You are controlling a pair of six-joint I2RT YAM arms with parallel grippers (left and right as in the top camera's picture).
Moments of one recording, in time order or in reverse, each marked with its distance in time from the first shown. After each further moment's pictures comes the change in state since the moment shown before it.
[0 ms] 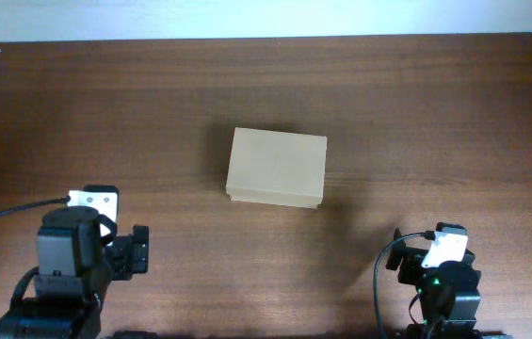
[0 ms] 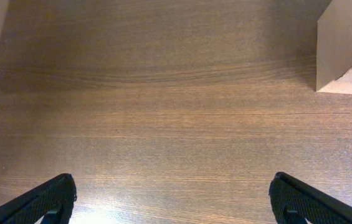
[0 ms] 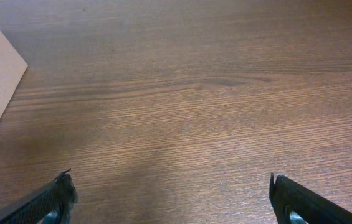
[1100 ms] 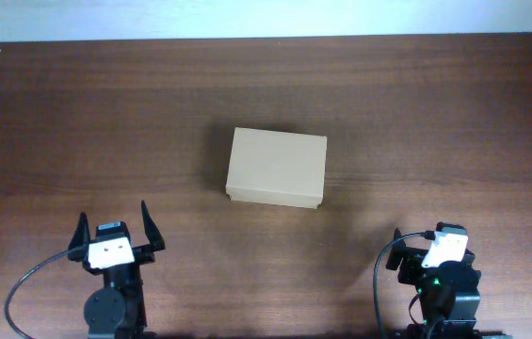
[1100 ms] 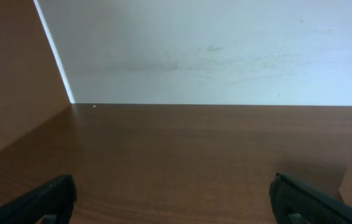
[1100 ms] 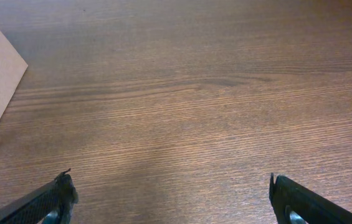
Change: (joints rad) left arm 0.028 -0.724 -1.027 1.167 -0.035 0.024; right arm 0.000 -0.001 -0.001 0.001 0.000 0.000
